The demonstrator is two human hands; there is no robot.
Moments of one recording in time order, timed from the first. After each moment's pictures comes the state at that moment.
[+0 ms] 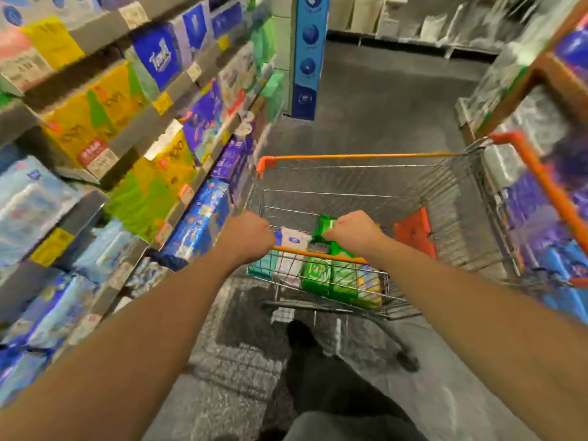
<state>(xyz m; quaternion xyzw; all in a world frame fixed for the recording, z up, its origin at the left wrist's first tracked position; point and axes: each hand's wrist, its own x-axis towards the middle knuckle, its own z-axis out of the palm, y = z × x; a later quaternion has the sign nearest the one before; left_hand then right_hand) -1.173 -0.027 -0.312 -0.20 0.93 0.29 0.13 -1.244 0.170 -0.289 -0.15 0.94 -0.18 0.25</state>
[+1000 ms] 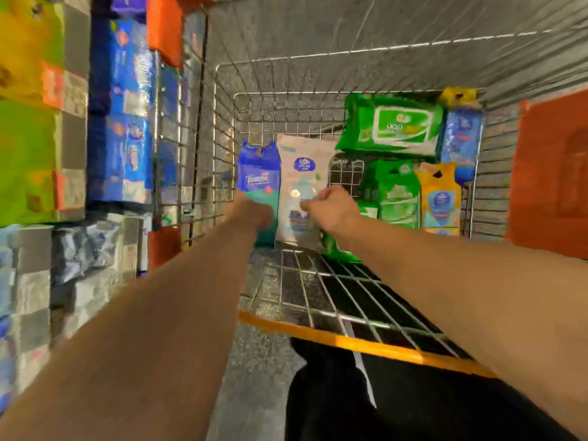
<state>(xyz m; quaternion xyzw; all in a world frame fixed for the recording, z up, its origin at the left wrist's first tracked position) -1.390 -0.088 -0.661 -0.52 0.68 0.36 0.38 -1.420 0.065 -0.648 0.19 0.79 -0.36 0.46</state>
